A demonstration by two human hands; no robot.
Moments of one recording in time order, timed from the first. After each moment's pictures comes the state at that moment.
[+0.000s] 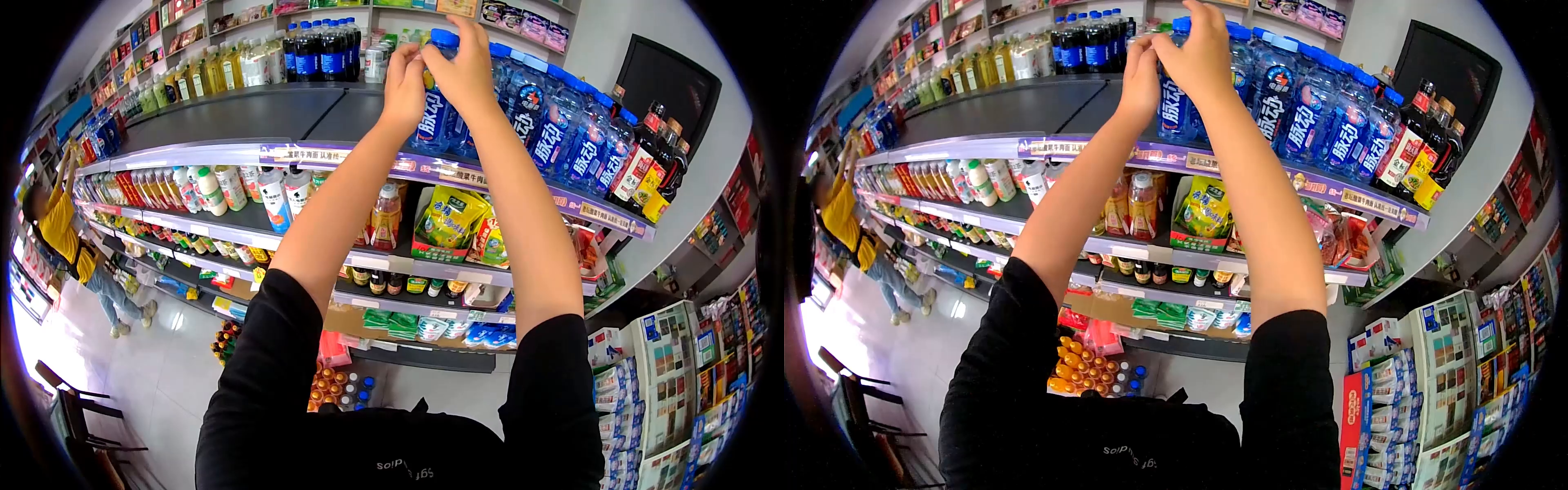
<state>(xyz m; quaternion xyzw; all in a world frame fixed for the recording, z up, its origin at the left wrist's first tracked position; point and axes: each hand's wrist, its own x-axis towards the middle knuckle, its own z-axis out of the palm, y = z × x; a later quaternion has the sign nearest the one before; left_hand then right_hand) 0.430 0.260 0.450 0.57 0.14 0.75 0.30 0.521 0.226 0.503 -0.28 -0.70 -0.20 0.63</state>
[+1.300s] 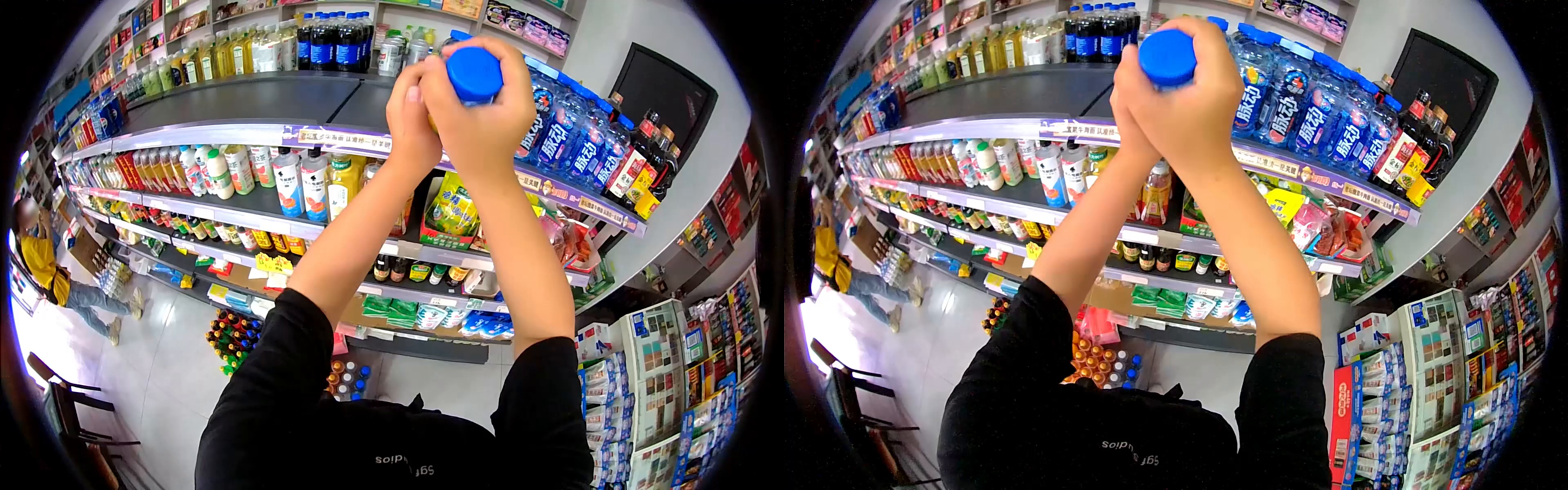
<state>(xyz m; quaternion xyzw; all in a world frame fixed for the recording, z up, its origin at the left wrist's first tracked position) 0.400 0.146 0.433 0.56 0.05 0.82 0.12 0.450 0.082 0.486 -0.15 -0.64 -0.12 0.74</state>
